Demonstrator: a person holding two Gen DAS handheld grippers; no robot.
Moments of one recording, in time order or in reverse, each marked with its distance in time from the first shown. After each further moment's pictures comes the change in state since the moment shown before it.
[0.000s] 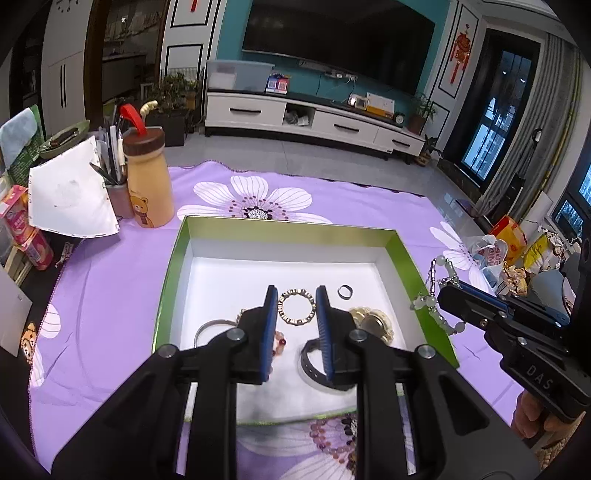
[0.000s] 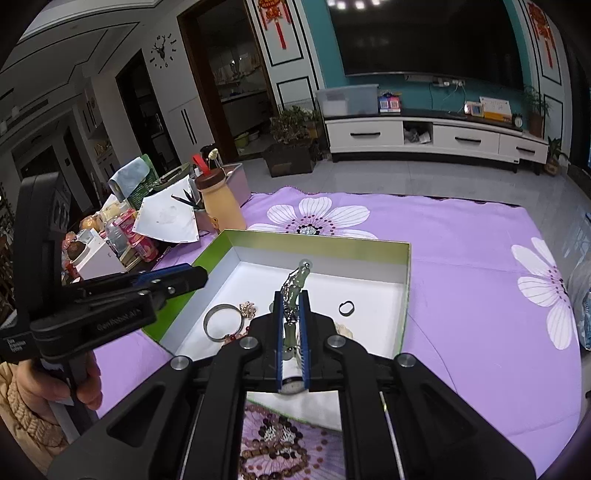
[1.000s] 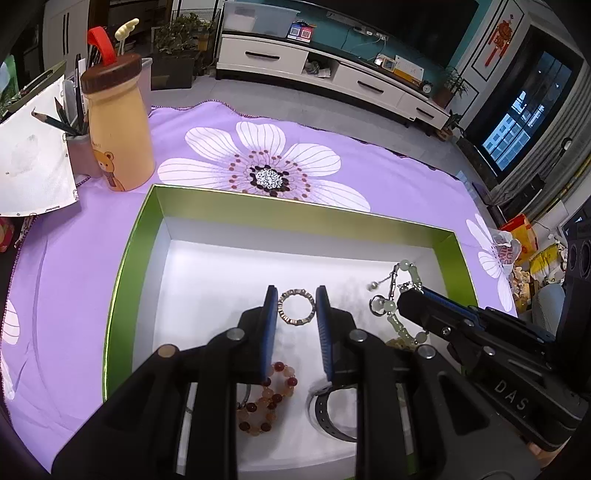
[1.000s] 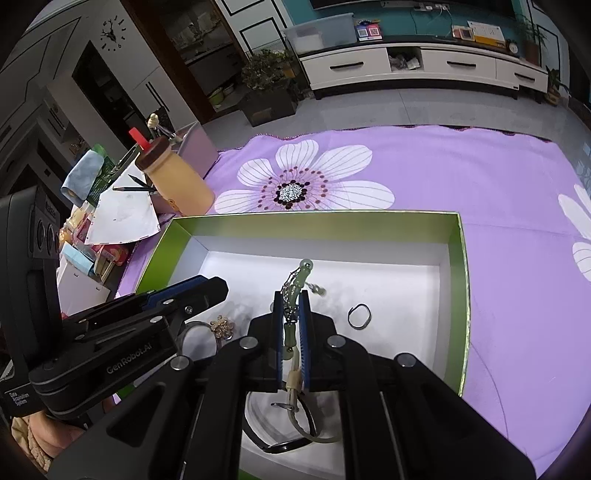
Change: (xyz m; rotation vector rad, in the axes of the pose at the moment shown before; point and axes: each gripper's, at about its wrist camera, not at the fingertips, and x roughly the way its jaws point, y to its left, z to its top) left arm 0.104 0.025 0.025 -0.113 0.207 0.006; right arm 0.109 -0.032 0.024 0.180 0.239 0.012
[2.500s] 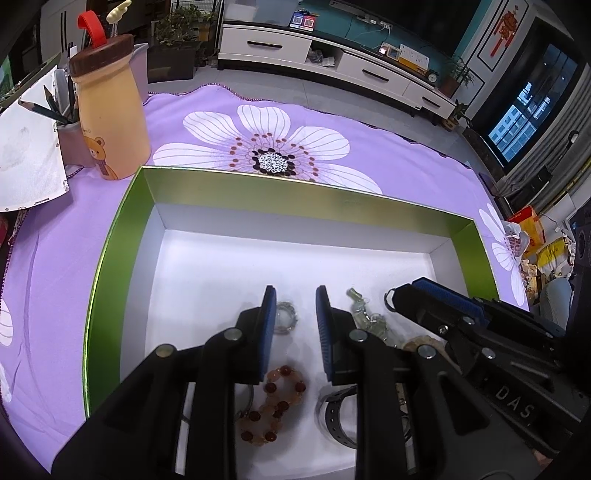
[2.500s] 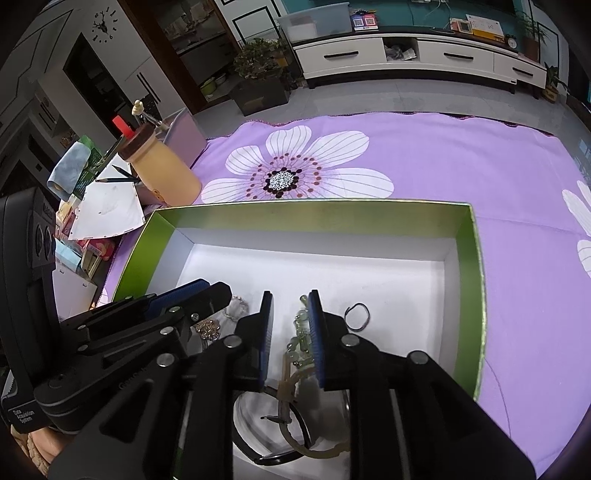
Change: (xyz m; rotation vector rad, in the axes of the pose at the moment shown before) left arm 0.022 -0.001 -0.002 0.008 0.036 0.024; right arm 0.018 -0.002 0.003 0.001 0.038 -0.039
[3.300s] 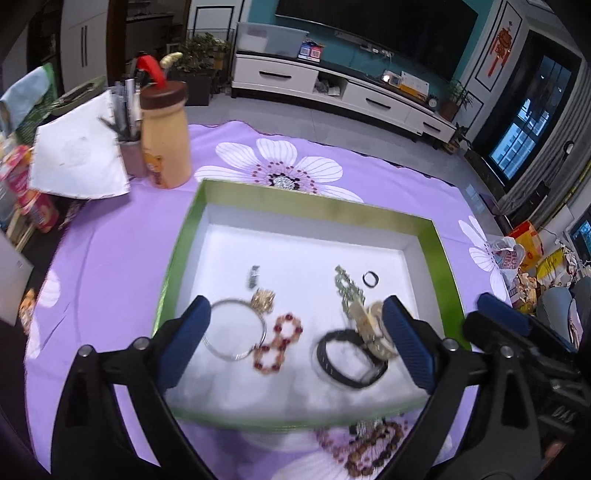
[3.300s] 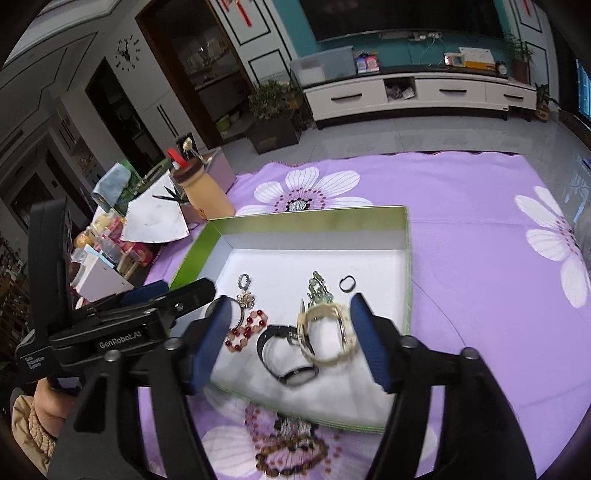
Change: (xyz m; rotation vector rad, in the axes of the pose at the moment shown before) left arm -0.100 -0.003 -0.047 -0.021 -0.117 0.038; right arm -0.112 0.004 -0.058 -0.016 -0.178 0.044
